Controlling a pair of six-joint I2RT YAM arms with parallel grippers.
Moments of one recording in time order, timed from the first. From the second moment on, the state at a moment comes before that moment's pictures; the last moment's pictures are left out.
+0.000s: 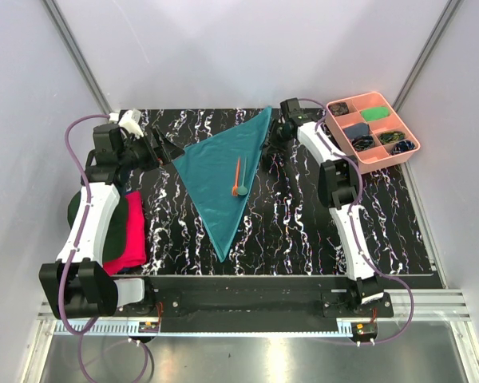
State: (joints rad) left arm 0.06 1.25 1.12 -0.39 0.57 -0.42; right arm 0.30 2.66 2.43 -0.73 -0.31 0.64
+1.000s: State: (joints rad) left arm 0.06 1.26 1.12 -0.39 0.58 -0.42; right arm 0.30 2.71 2.45 -0.65 -0.34 0.68
